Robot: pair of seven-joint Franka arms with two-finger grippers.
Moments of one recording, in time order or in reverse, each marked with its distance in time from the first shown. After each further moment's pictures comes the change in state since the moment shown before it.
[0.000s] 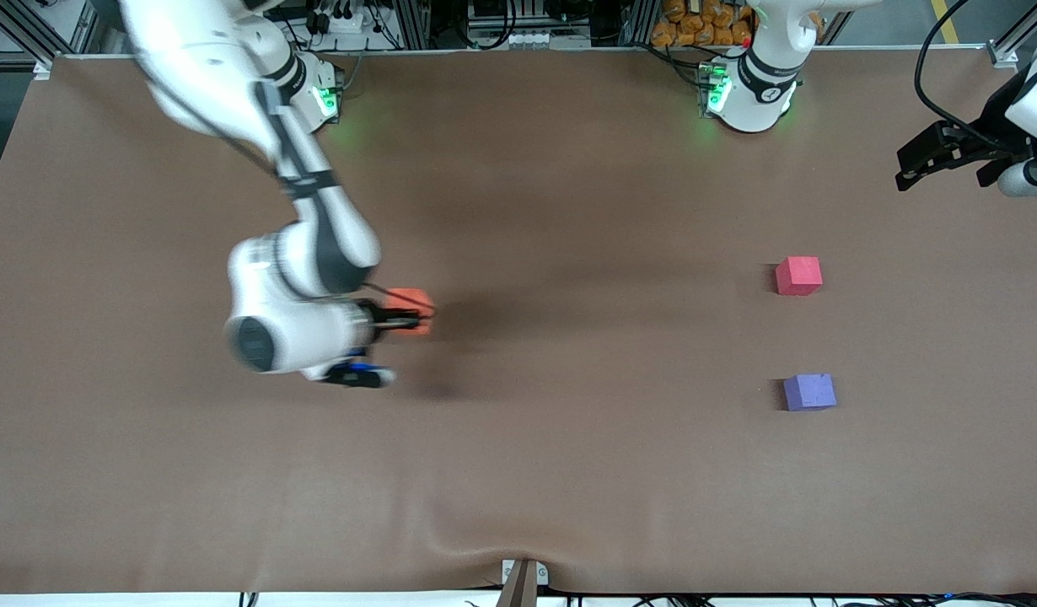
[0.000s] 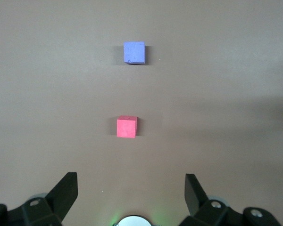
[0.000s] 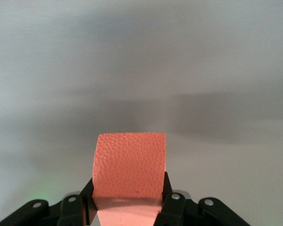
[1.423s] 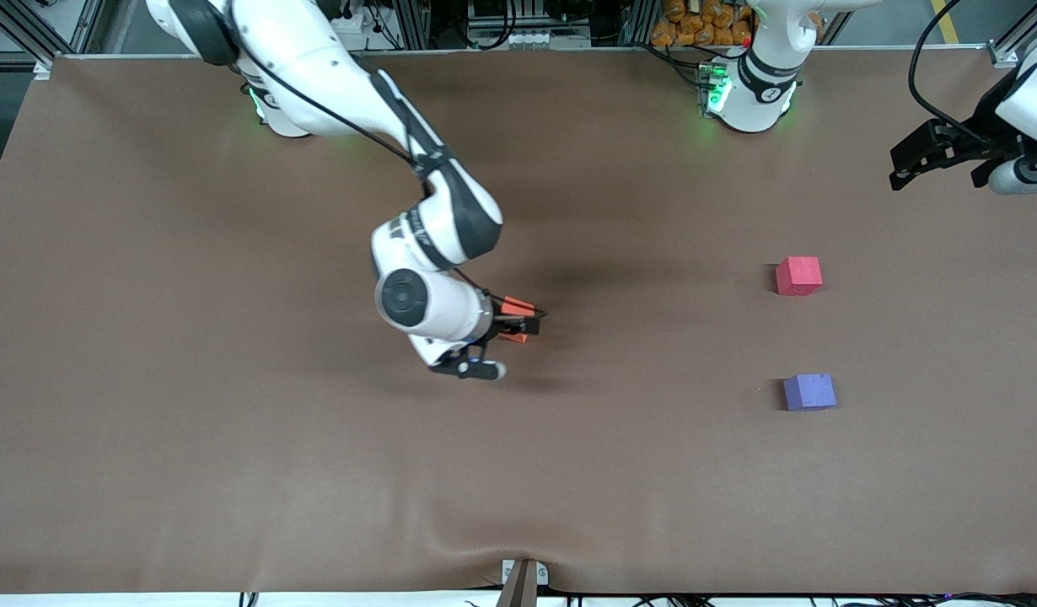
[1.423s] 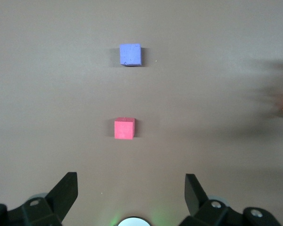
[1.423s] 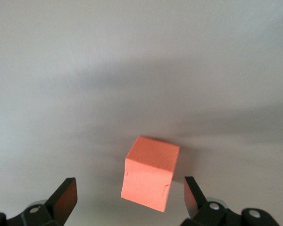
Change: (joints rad) left arm -0.006 0.000 -0.019 0.004 0.000 0.005 0.000; right arm 0.143 0.075 -0.051 0.136 0.013 0.208 0.137
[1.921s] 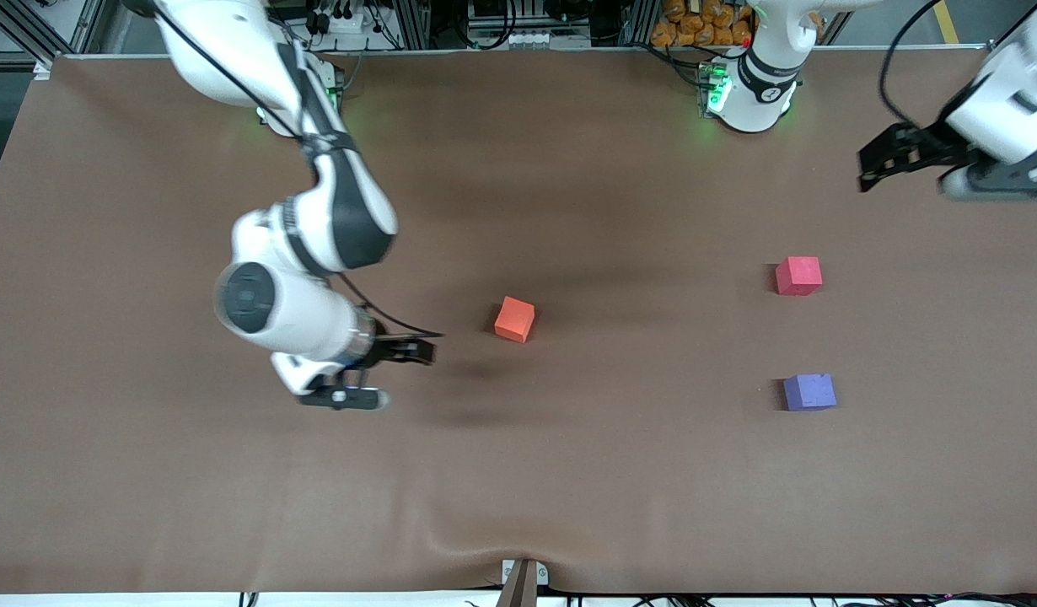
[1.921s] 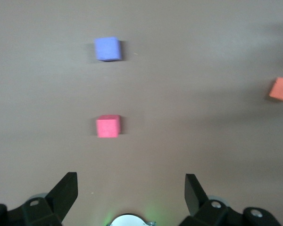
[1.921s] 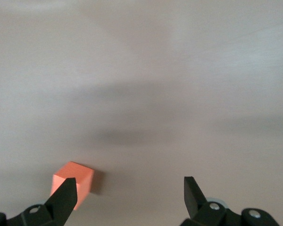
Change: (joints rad) left arm -0.006 0.058 -0.074 -0.011 -0.043 0.017 0.000; right arm -0.043 -0.199 -0.226 -0.101 -0.090 -0.160 -0.265
